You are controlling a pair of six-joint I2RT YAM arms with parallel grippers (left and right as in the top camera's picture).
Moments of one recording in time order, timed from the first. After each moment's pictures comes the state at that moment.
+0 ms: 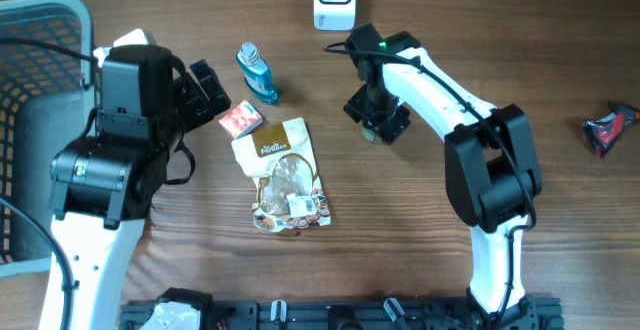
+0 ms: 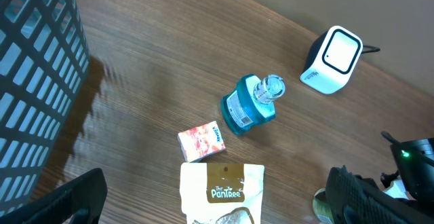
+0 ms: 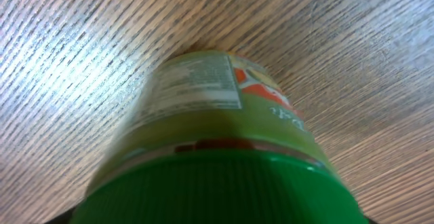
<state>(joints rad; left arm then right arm) -0.20 1.17 1.40 -1.01 -0.21 -0.58 0.44 2.18 1.69 -1.14 -0.05 1.15</state>
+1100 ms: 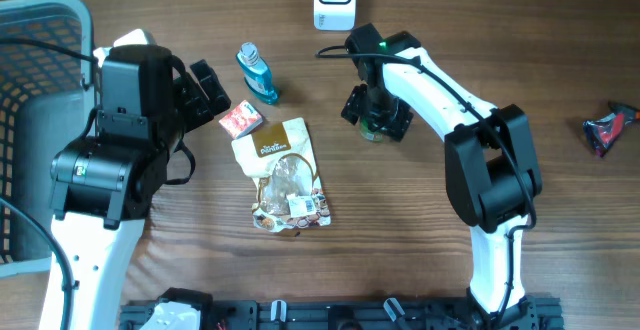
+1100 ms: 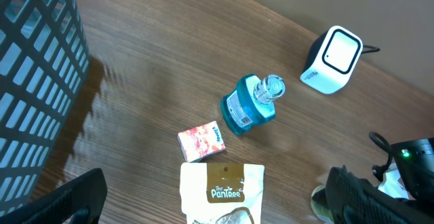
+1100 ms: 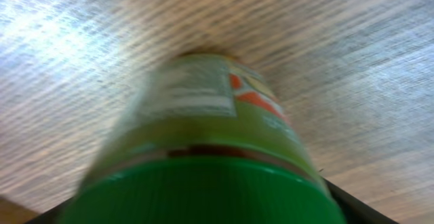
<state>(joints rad) -0.20 1.17 1.40 -1.01 -0.21 -0.58 0.44 2.18 1.69 -1.15 -0.03 0.89</state>
